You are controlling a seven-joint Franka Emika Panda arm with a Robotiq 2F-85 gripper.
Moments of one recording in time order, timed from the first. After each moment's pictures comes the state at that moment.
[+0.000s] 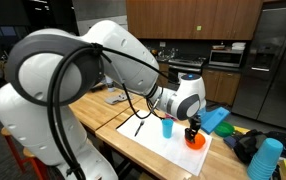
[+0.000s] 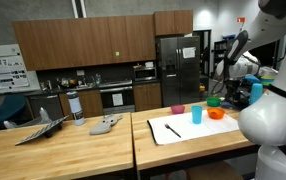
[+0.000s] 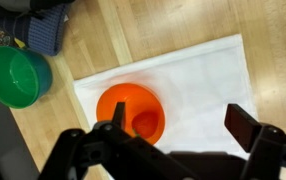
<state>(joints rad) -0.20 -0.21 -0.37 -2.54 -0.24 2.63 -1.51</state>
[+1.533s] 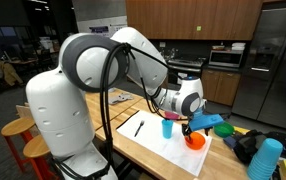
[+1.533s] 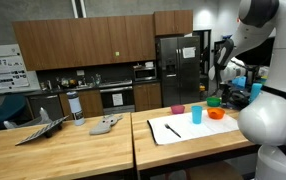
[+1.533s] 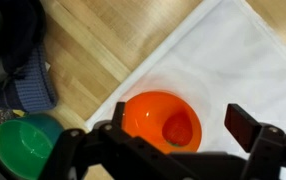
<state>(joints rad) -0.22 -0.03 -0.28 -2.41 -0.27 2.57 -0.91</state>
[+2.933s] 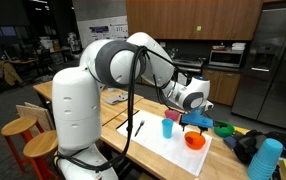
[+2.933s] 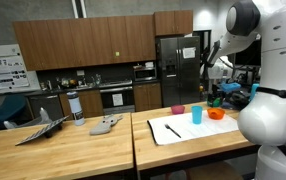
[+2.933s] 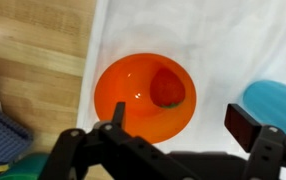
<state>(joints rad) -0.22 0.14 -0.22 -2.21 0.09 2.41 -0.64</state>
